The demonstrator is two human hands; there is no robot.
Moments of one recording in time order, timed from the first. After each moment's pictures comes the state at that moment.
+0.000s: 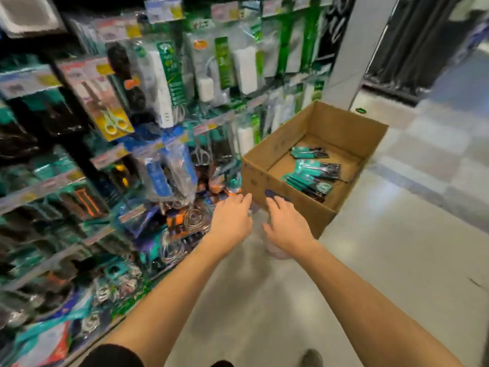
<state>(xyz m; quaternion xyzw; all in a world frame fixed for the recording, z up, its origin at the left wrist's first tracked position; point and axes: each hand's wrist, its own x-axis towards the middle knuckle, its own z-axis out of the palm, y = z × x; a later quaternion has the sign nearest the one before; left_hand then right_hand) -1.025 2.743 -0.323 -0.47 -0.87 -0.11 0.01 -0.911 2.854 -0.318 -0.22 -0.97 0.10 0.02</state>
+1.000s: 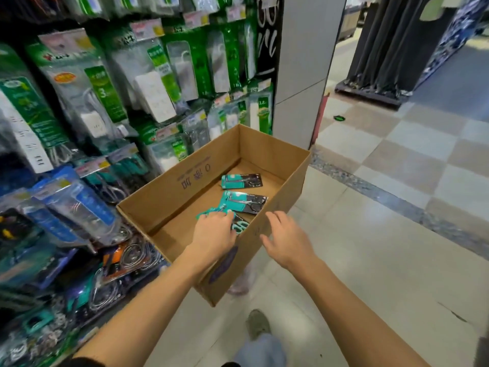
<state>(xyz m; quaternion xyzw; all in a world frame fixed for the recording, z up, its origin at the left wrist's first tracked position) -0.941 3.093 -0.332 -0.44 -0.90 -0.01 -0.01 -0.797 3.219 -0.333 -0.24 -0.96 0.15 0.07</state>
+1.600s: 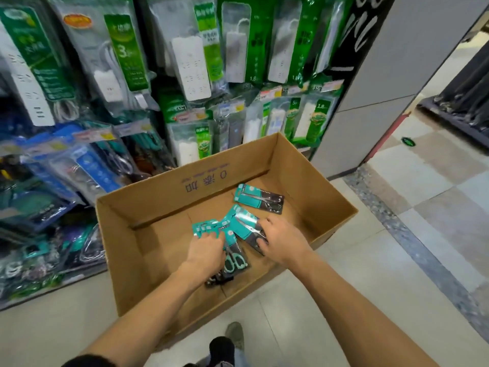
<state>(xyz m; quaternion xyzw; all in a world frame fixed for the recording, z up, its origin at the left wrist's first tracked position) -1.031 3.175 -0.411 -0.27 -0.95 0.03 -0.18 -0.974 3.365 -0.360 -0.02 -0.99 0.08 -0.11</state>
